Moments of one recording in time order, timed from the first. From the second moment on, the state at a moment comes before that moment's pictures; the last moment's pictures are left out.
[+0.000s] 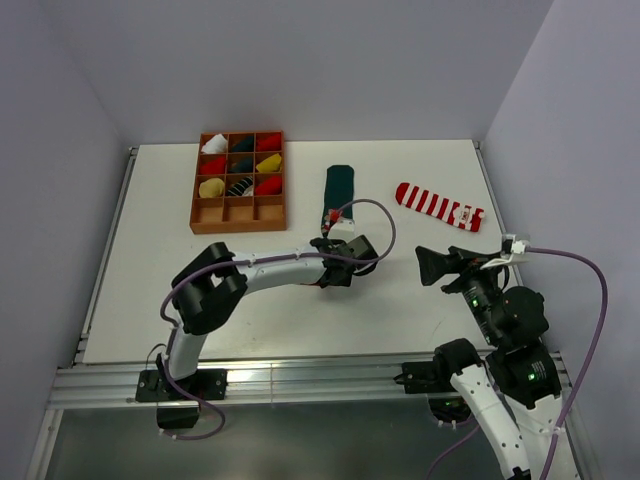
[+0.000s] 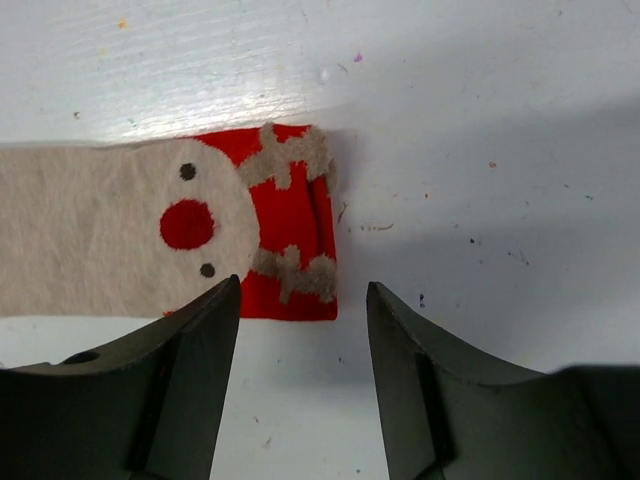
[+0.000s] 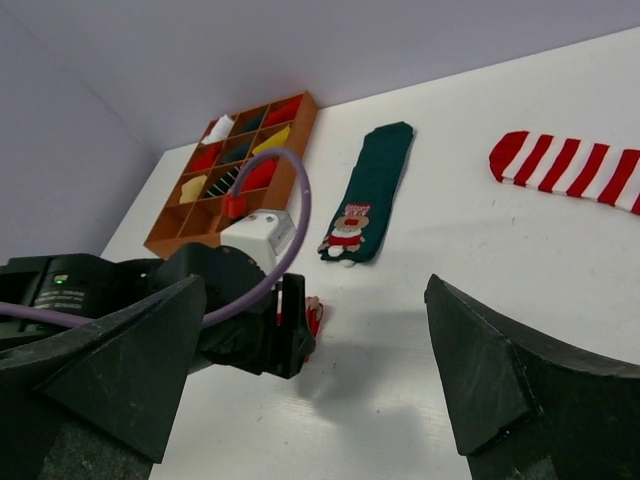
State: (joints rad) left arm -1.08 2.00 1.46 -0.67 -0.56 -0.83; right arm 0.30 0.20 0.72 -0.54 0.05 0.46
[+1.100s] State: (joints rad) left arm -1.03 2.15 1.58 -0.65 -0.56 -0.75; right arm 0.30 0.22 0.71 -0.54 0.04 0.46
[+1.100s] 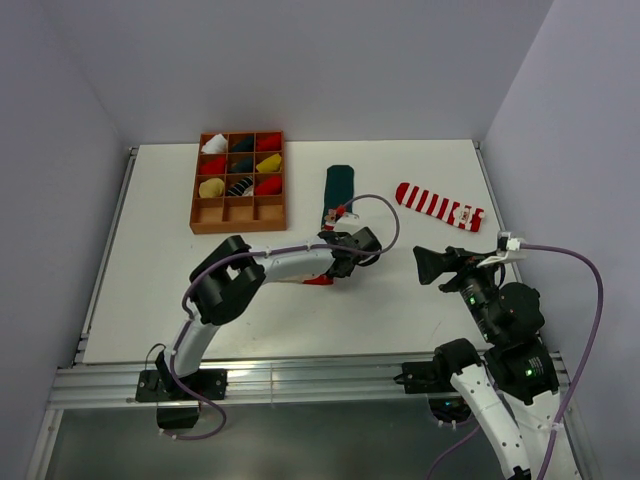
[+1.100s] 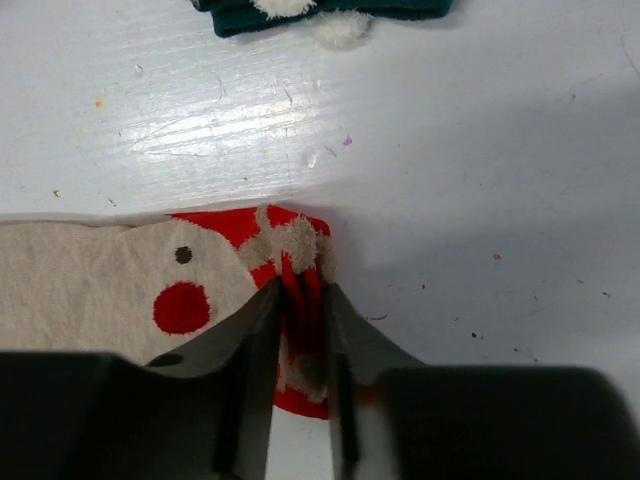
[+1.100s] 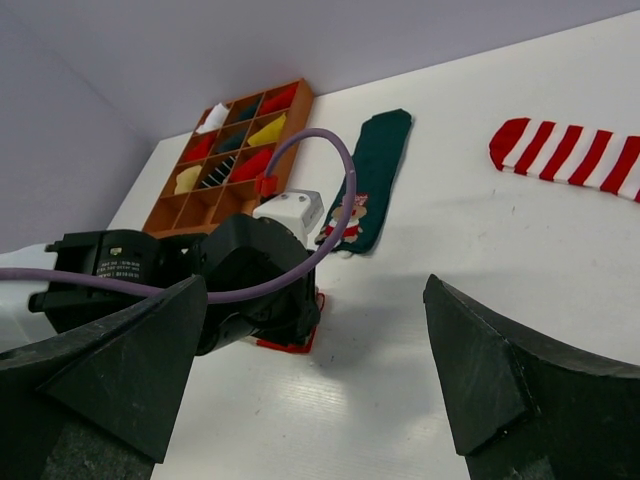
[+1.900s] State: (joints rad) left arm -0.86 1.89 1.15 -0.20 -0.02 -0.81; right arm 0.30 0.45 0.57 -0.42 -0.12 0.58
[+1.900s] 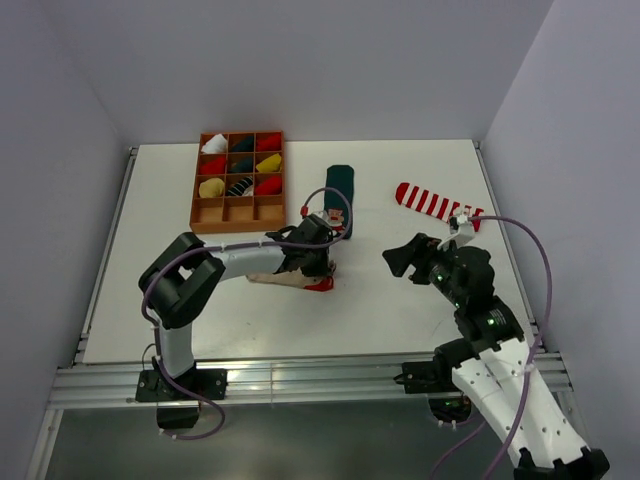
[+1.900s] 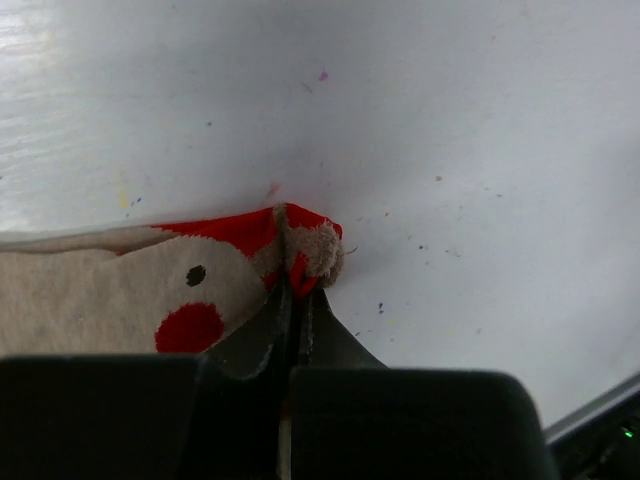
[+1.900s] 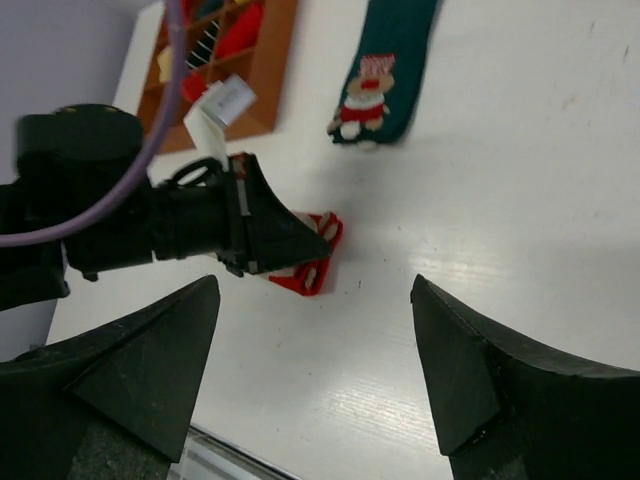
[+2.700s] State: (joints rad) left arm -0.82 1.86 1.04 -0.01 0.12 -0.83; right arm 0.54 1.20 0.52 -0.04 0.00 0.94
